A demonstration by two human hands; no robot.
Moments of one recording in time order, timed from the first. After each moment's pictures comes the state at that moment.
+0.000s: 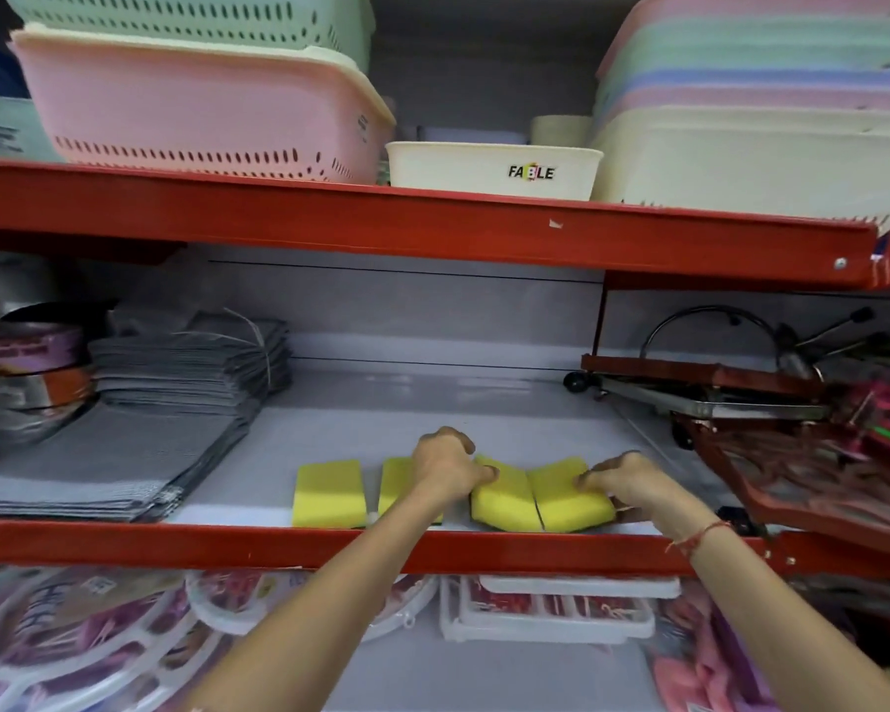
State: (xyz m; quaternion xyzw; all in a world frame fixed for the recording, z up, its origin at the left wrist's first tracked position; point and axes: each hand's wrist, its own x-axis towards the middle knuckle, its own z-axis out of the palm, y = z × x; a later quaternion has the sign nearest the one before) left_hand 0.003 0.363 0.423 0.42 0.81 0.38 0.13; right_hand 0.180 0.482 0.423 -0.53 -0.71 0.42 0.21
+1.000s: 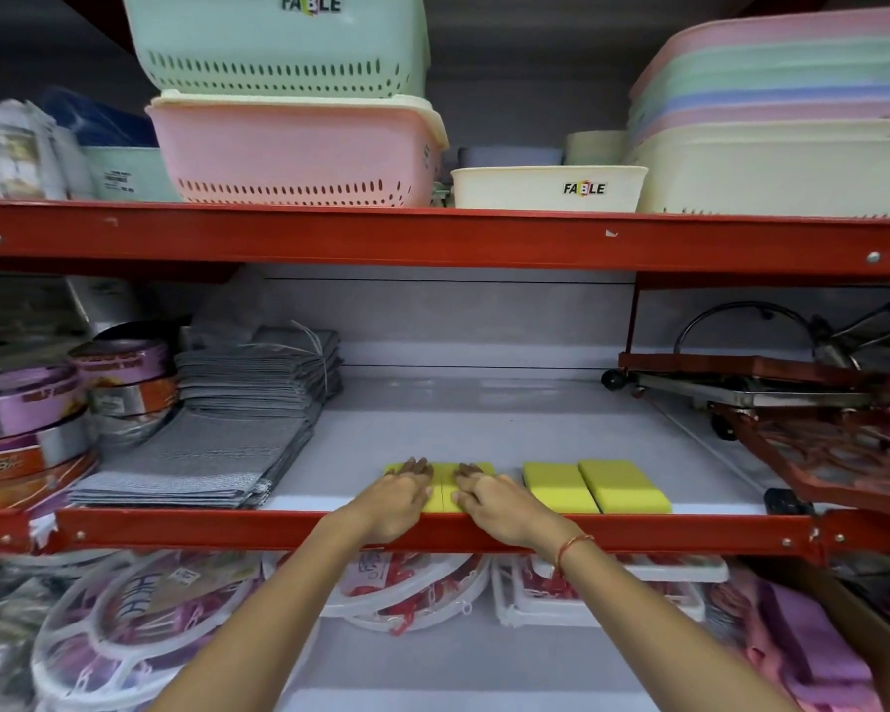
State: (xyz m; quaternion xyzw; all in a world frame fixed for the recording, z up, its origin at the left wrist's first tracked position) left_hand -0.094 0.257 0.386 0.59 0.80 0.11 0.08; right_hand 0.046 0.353 0.390 -0.25 -0.96 0.13 0.07
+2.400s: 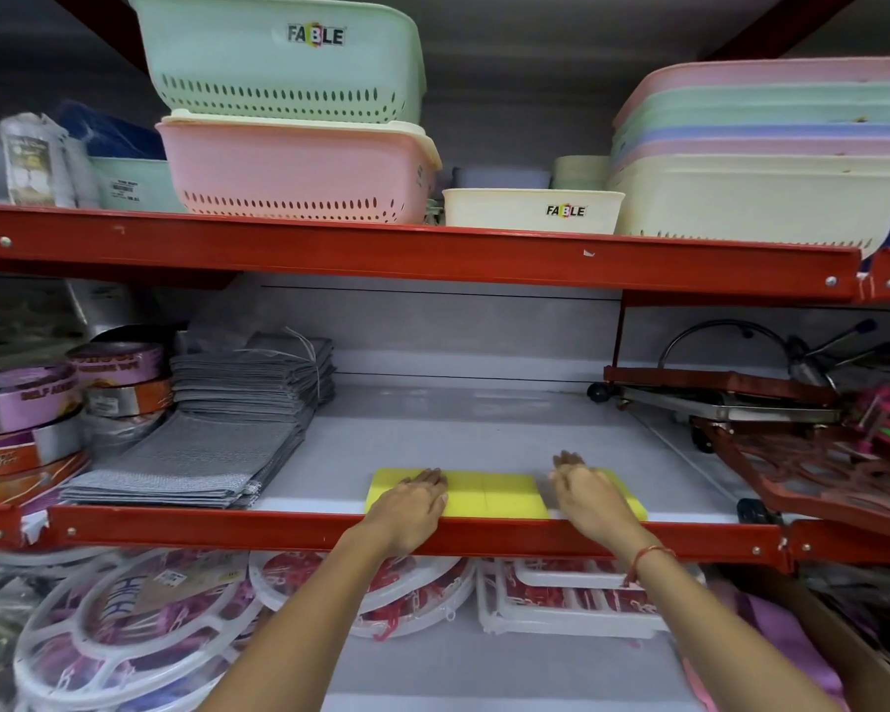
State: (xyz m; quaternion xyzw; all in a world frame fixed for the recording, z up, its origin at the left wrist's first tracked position) left_hand -0.060 0.268 0.382 0.60 0.79 0.12 0.04; right_hand 0.134 0.401 0.402 -0.42 -0.87 0.14 0.20
